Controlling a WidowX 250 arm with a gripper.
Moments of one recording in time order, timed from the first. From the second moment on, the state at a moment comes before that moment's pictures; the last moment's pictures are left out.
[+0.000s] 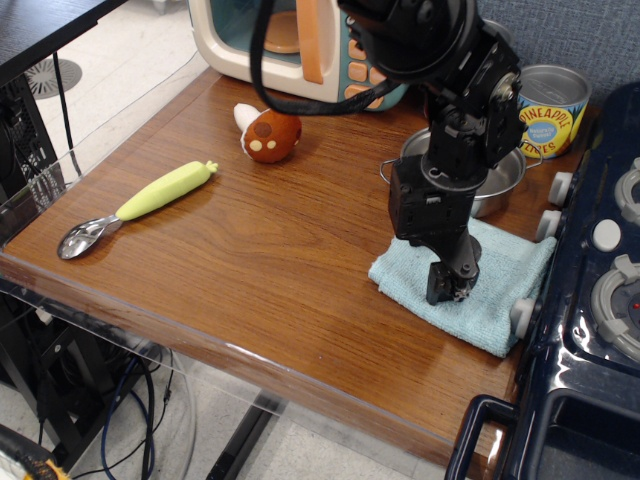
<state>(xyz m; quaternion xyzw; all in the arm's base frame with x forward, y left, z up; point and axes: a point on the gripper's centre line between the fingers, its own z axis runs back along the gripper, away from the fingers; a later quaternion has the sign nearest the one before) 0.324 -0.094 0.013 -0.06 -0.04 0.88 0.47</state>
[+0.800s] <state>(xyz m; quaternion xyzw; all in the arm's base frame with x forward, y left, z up) 0.307 -0.090 0.098 -0.10 -0.05 0.89 0.44</state>
